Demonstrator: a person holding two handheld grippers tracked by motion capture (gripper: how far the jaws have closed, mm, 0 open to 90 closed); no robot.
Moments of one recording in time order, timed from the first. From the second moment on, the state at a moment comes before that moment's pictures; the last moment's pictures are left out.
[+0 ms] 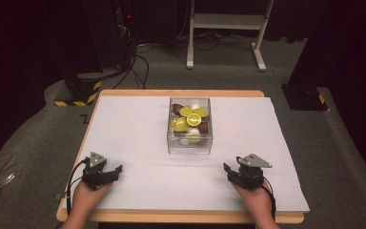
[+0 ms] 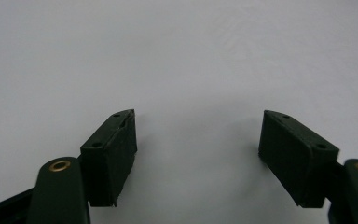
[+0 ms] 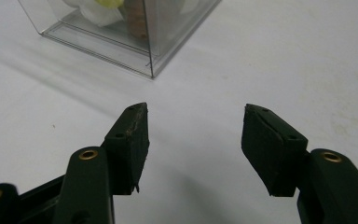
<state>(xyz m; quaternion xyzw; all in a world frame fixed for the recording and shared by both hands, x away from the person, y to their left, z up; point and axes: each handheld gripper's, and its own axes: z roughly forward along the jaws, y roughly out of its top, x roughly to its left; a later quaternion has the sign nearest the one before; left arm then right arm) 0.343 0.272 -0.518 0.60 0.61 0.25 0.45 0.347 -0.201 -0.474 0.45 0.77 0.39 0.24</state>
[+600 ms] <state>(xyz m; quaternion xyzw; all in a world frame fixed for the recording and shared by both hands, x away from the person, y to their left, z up) 0.344 0.272 -0.518 0.60 0.61 0.26 0.45 0.342 -0.174 -0.464 0.40 0.78 0.43 0.23</state>
